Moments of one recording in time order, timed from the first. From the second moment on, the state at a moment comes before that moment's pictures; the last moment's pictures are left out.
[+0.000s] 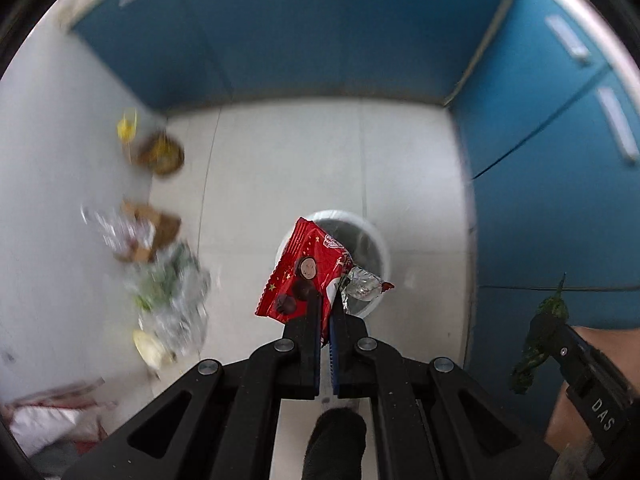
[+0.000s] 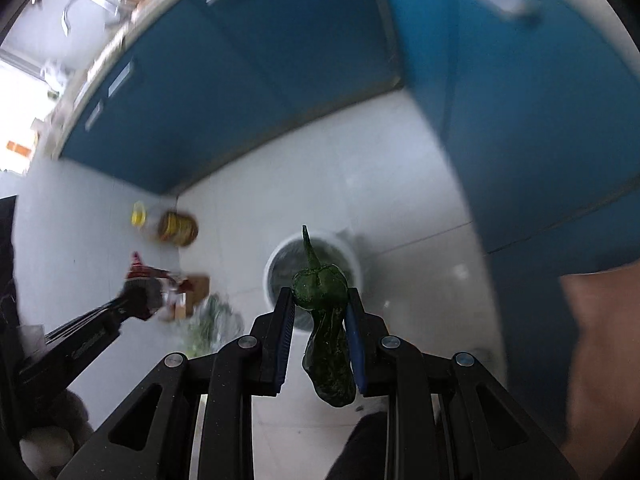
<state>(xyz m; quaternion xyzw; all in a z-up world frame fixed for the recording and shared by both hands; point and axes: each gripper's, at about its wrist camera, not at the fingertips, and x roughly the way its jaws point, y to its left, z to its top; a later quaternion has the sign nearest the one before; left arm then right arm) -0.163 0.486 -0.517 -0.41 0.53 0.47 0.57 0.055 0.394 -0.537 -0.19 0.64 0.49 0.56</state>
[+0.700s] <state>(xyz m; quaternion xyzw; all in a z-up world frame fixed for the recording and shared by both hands) -0.216 0.529 -0.768 -0.48 0.58 0.43 0.51 -0.047 0.465 -0.862 -0.30 0.68 0.46 0.48</state>
